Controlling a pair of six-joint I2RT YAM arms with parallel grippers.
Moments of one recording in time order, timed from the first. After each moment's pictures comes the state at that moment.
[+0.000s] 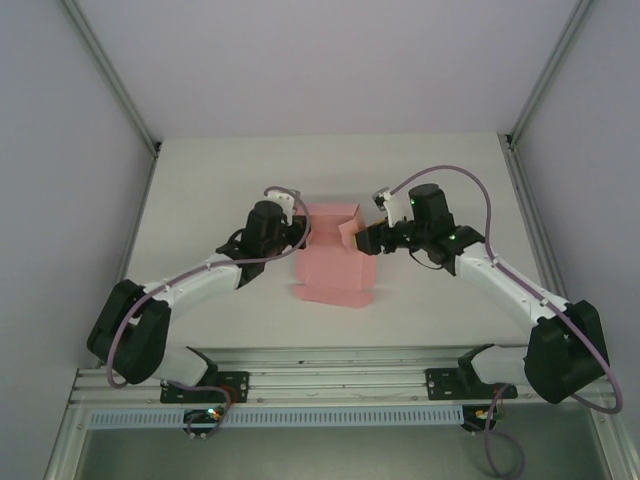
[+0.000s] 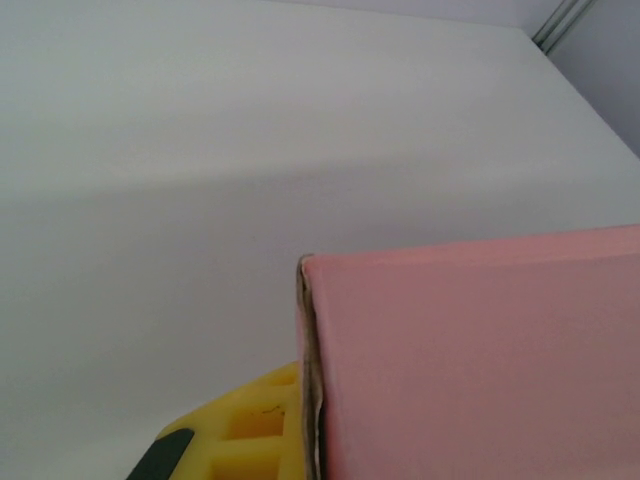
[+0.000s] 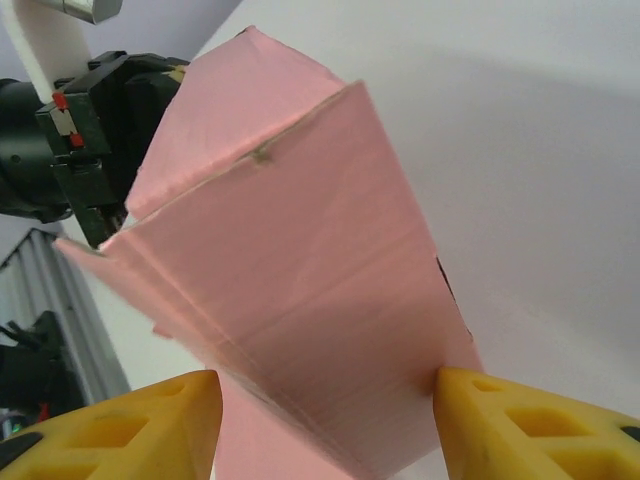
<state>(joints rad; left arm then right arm) -0.65 1.43 0.79 0.16 0.03 -0.42 0.40 1.29 0.90 -0.25 -0.51 0.15</state>
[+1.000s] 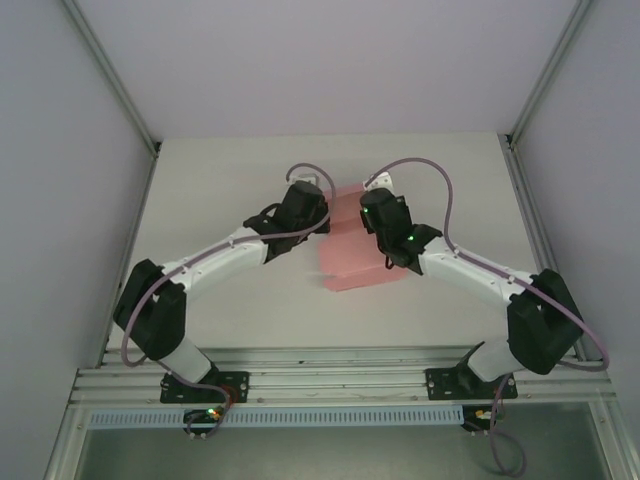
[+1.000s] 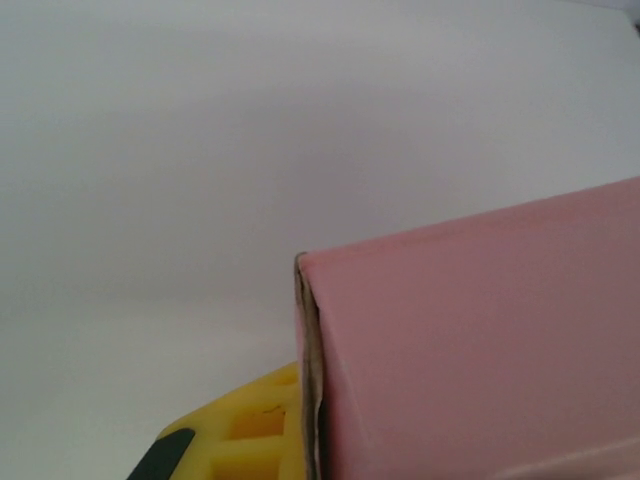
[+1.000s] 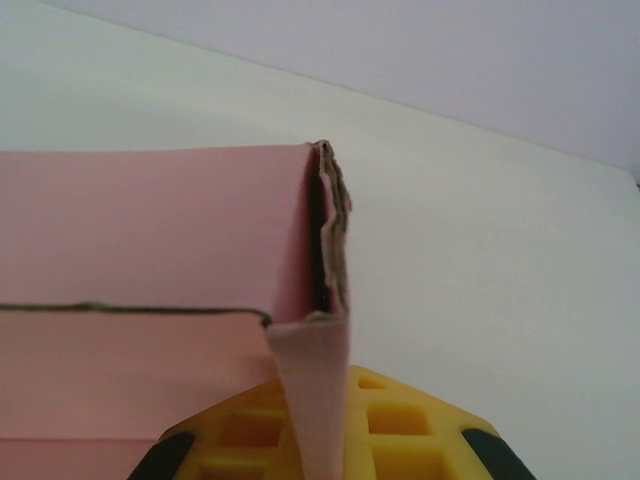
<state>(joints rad) -0.77 1.61 1.19 -0.28 -0.23 -0.64 0.62 1.47 1.02 -0.15 0.65 0.10</state>
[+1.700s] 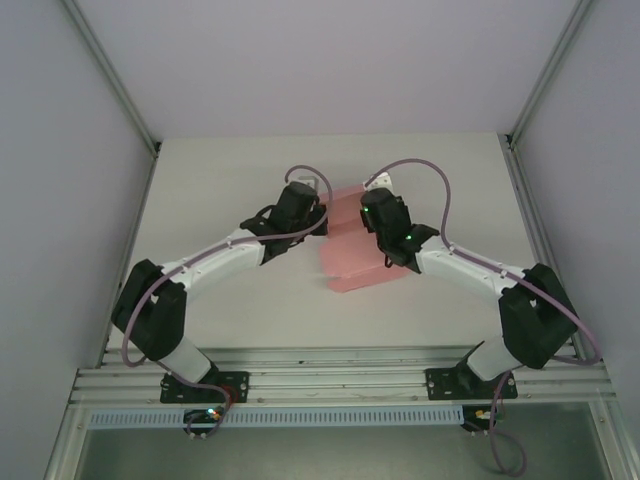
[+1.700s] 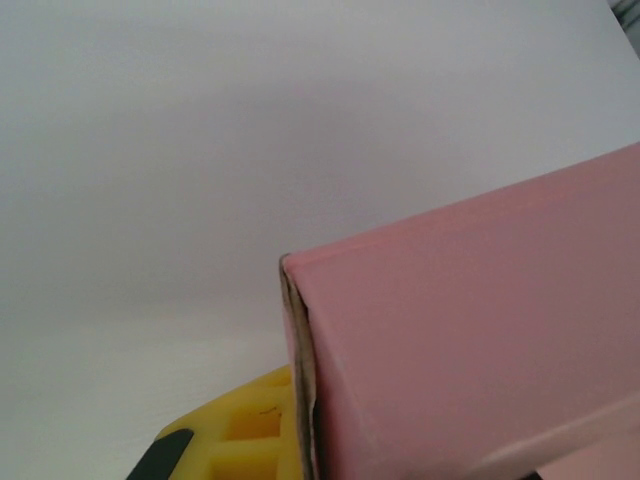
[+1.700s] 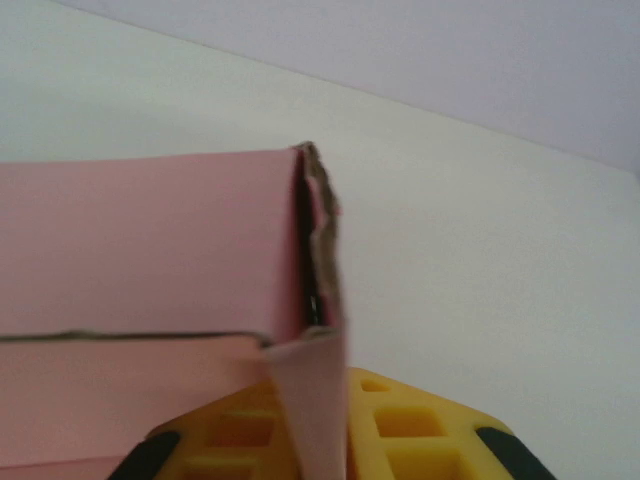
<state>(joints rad) -0.75 1.59 1.12 -0.18 -0.11 -0.57 0.59 1.49 0.98 -0.07 0.59 0.09</state>
